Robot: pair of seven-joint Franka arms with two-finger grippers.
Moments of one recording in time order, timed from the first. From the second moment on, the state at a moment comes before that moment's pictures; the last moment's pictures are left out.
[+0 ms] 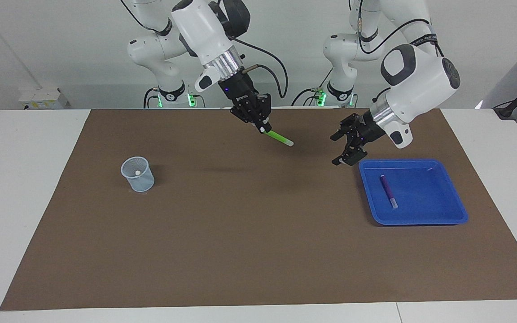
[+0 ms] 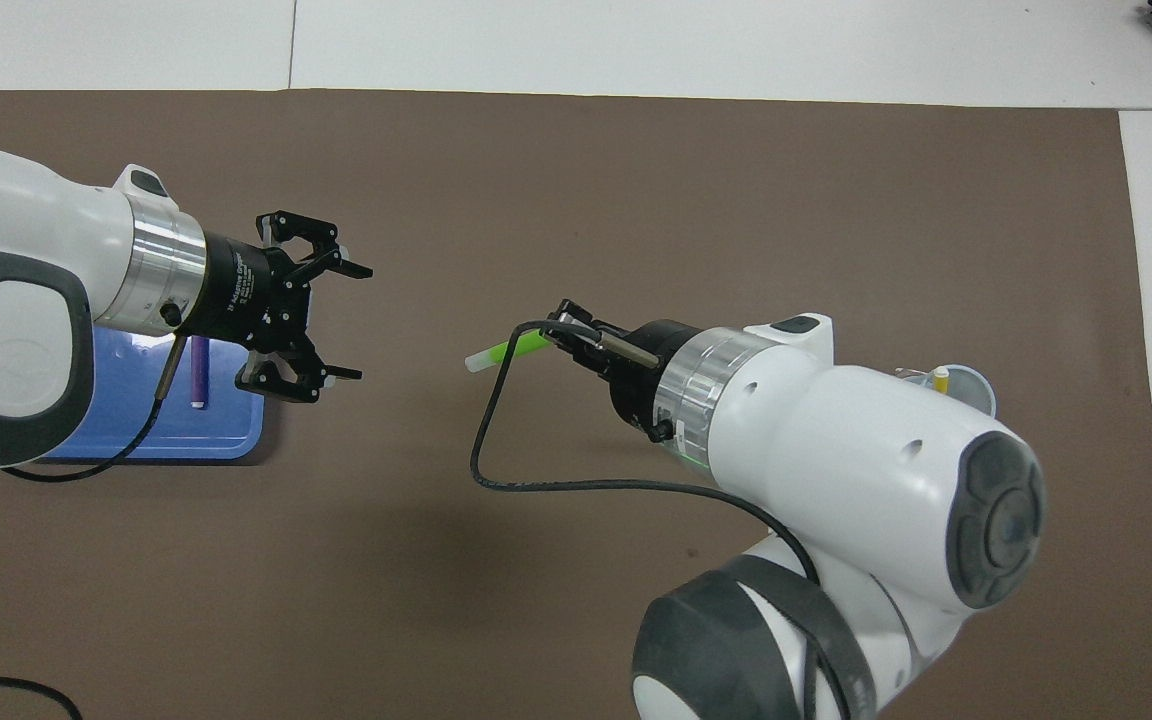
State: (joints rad) left arm -0.15 0.05 -0.10 -1.81 -0.59 1.90 -1.56; right arm 0.50 -0.05 0.09 -1.98 0.40 2.56 0.84
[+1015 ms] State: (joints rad) left arm -0.41 -0.07 -0.11 -2.02 -0.74 2.27 -2.00; right arm 0.51 -0.05 0.08 -1.99 0.40 2.56 0.84
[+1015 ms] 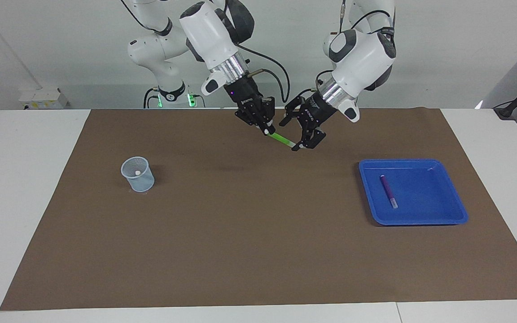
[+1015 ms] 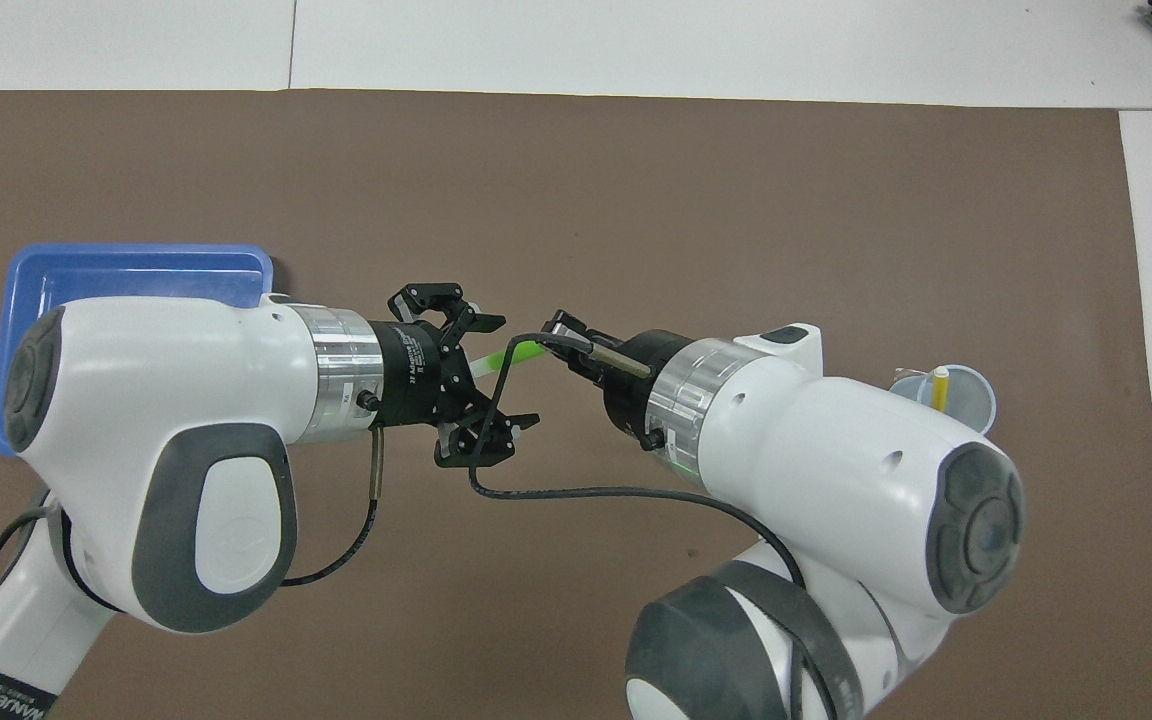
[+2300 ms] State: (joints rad) left arm -0.48 -0.10 -0.09 -2.06 -0.75 2.40 -2.01; right arm 0.51 -0.05 0.08 -2.00 0.40 2.55 0.81
